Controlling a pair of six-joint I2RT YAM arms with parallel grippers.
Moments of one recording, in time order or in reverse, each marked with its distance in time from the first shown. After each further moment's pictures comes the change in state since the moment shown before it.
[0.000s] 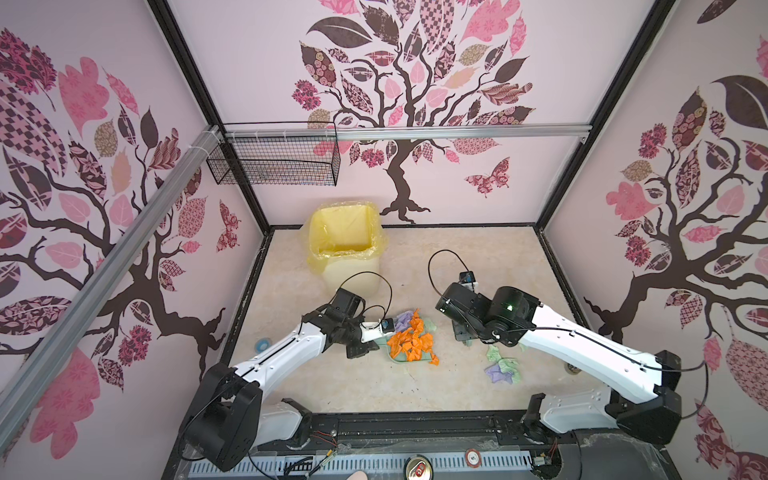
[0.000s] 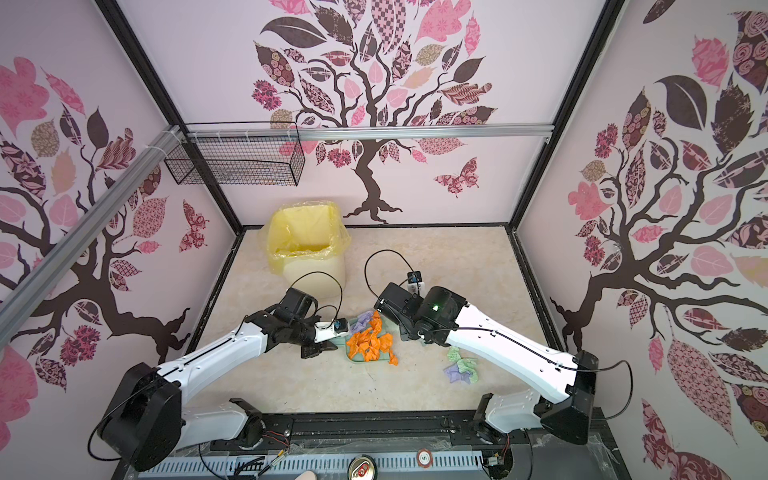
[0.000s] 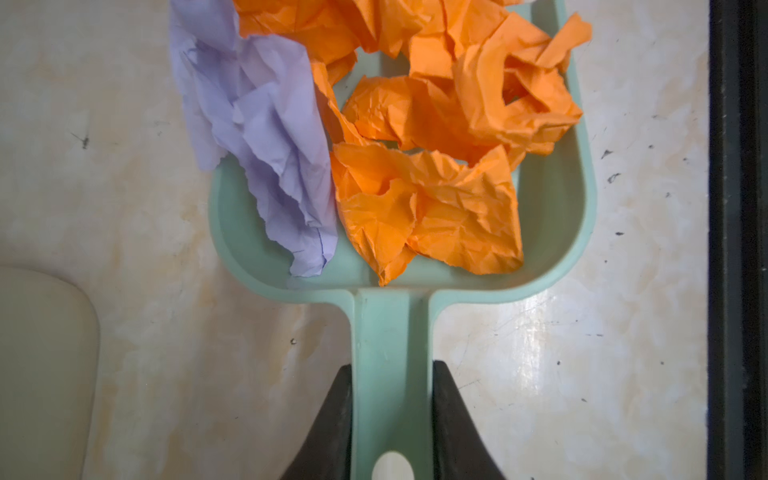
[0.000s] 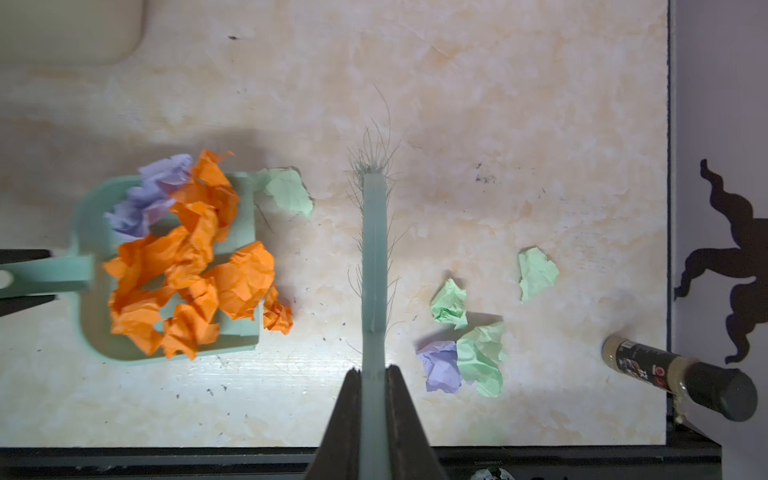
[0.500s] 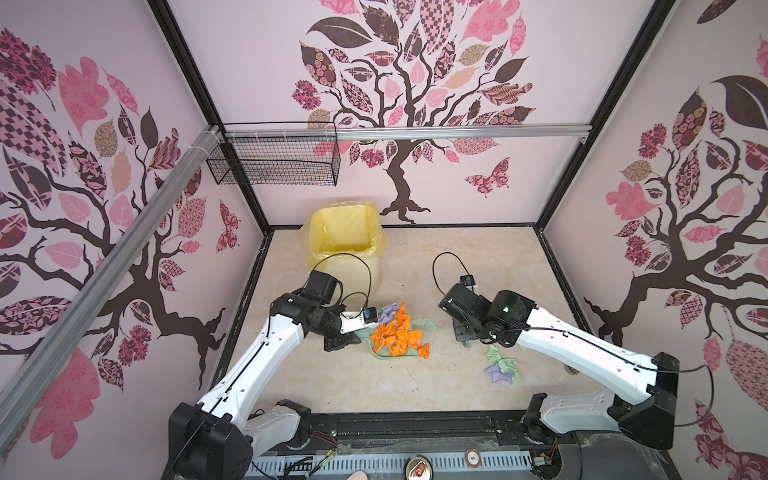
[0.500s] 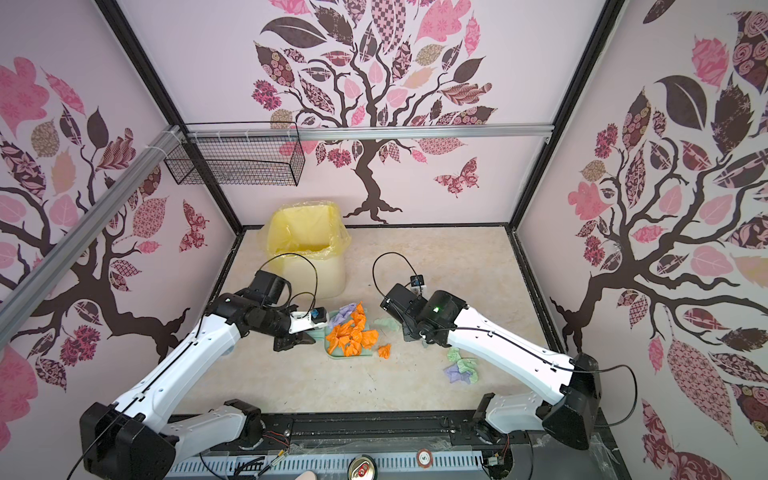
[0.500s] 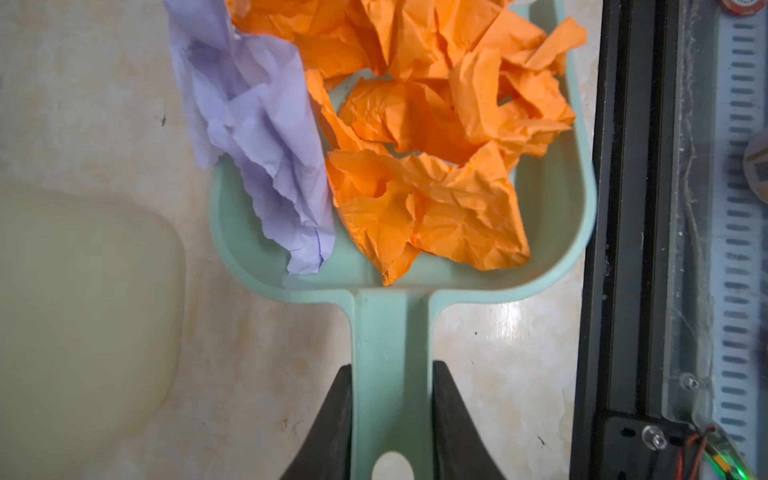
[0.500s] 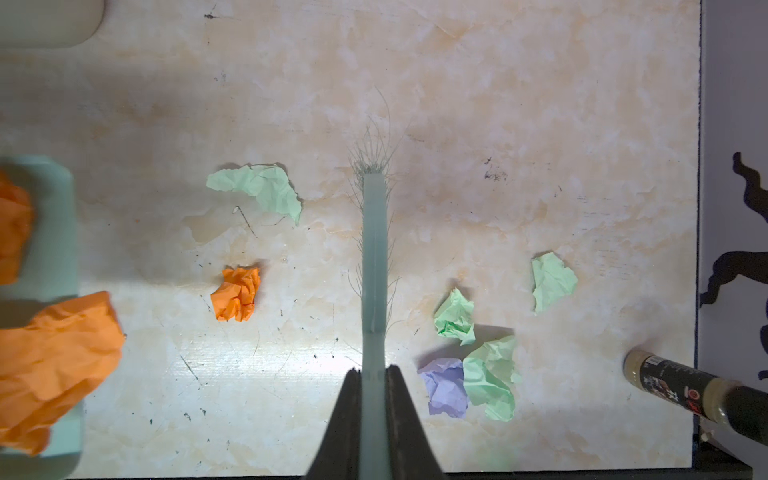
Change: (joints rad) left arm 0.196 -0.097 0.282 -0.543 0.029 0.226; right arm -0.064 -0.022 -0.115 0.134 -0.036 -0.070
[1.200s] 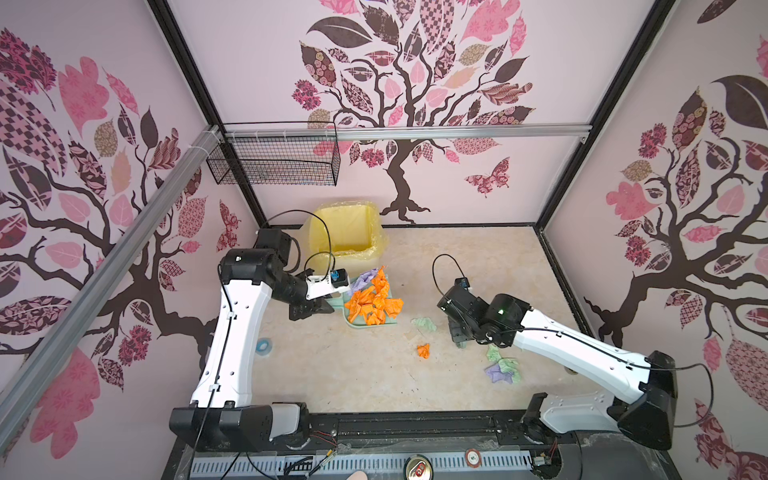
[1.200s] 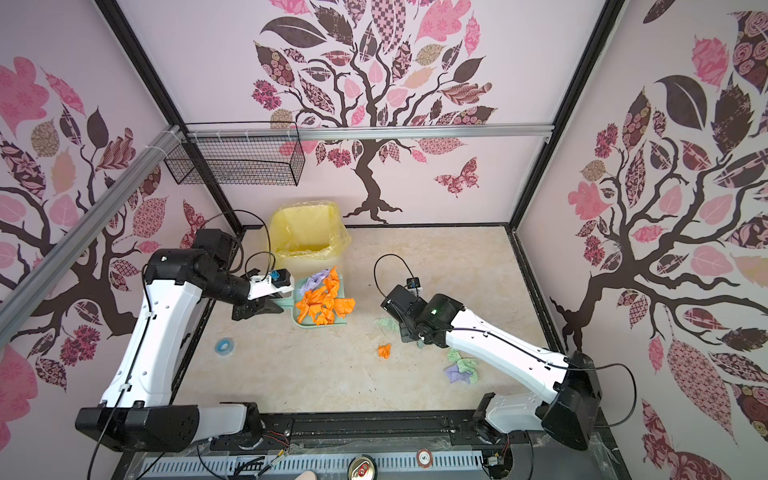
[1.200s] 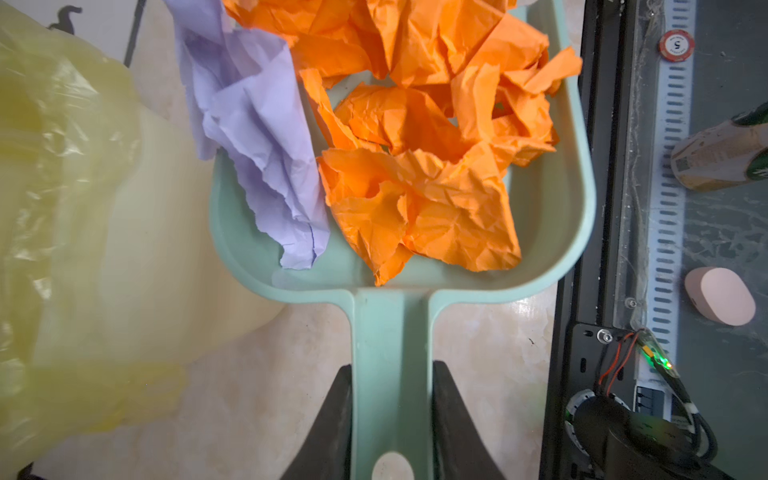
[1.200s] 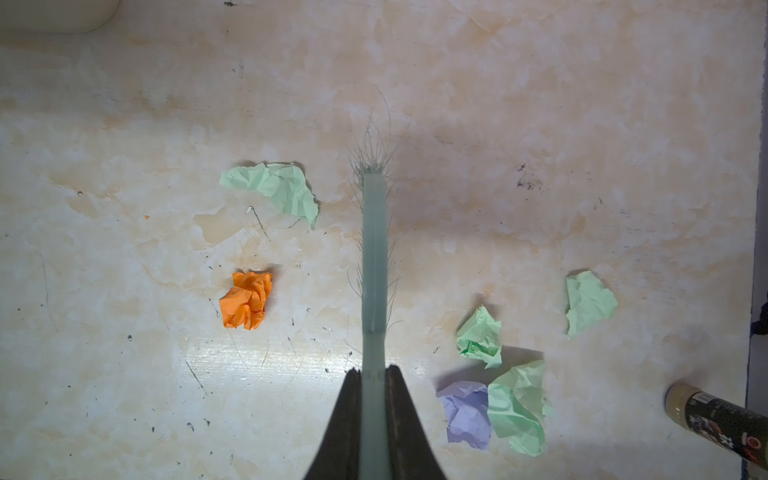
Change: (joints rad) left arm 0.286 0.183 0.619 -0.486 0.079 0.278; right arm -0.018 0.000 -0.079 0.120 -0.046 -0.055
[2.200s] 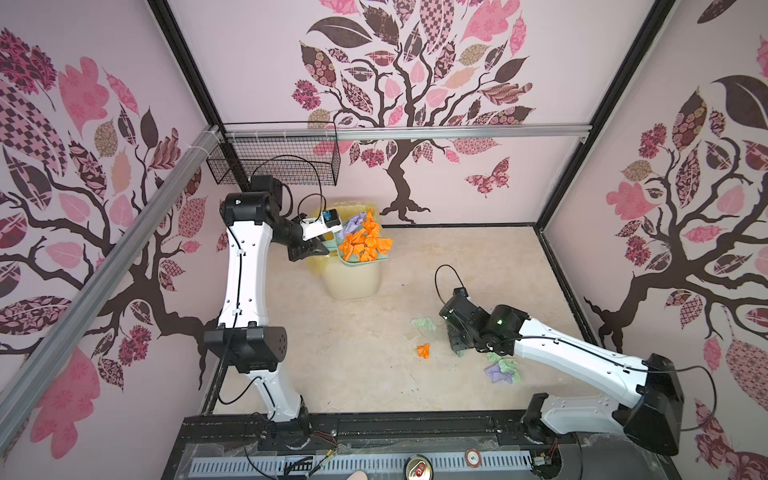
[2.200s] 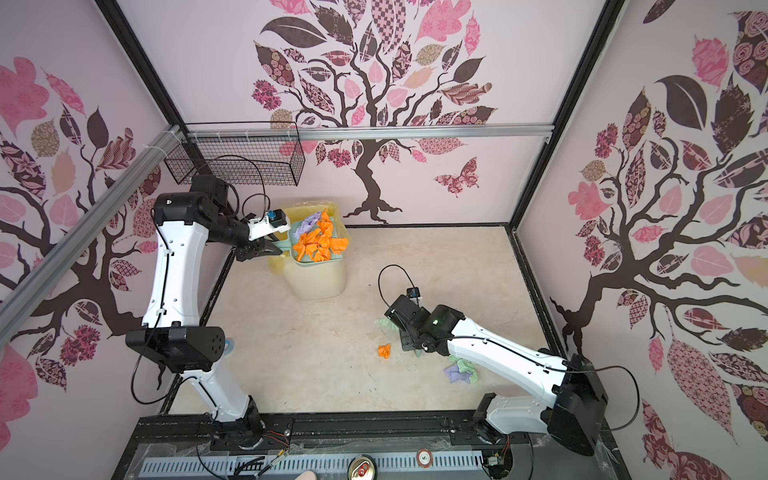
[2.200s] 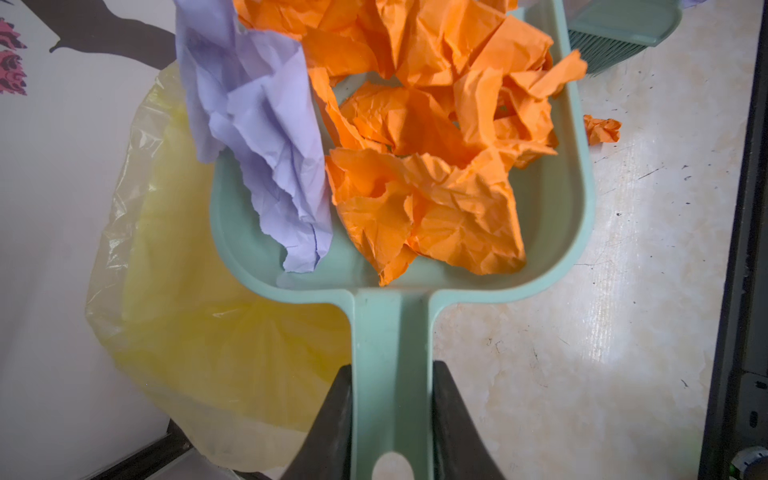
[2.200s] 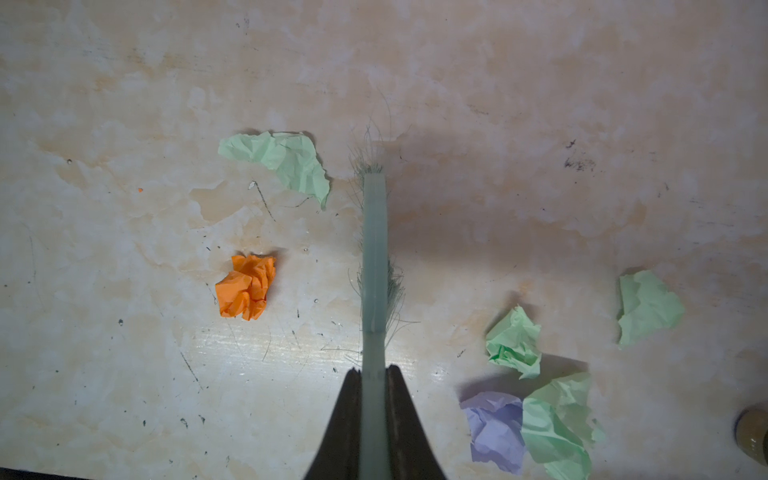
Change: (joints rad) left arm 0.085 0.497 0.672 -0.031 0.013 -0.049; right arm -0.002 -0.043 -0.151 0.134 -0.060 -0.011
